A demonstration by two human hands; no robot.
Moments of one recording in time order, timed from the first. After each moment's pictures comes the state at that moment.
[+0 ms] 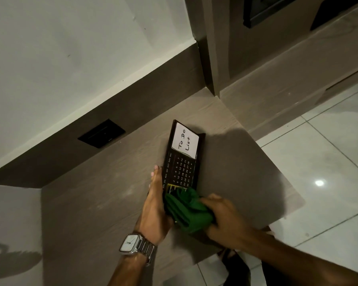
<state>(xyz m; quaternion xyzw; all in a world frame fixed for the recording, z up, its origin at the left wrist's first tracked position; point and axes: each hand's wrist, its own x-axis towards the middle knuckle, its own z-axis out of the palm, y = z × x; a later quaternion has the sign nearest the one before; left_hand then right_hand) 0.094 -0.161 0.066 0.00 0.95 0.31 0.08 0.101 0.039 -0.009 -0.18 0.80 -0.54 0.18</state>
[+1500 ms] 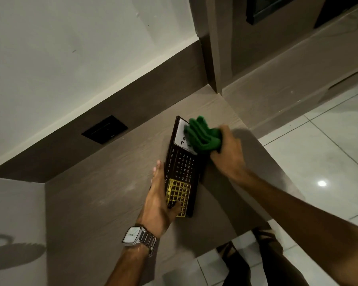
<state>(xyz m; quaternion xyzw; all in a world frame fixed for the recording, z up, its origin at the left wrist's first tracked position) 0.092 -0.159 0.072 -0.01 0.95 0.28 0.10 -0.017 0.045 0.026 0.00 0.84 -0.54 -0.02</state>
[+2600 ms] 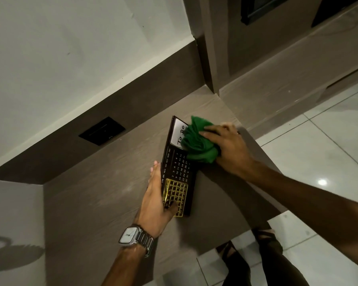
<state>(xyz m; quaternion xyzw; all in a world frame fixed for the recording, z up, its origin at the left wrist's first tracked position) 0.088 -0.155 0.076 -0.03 0.95 0.28 0.12 -0.038 0.072 0.018 -0.23 0.92 -0.32 -0.08</state>
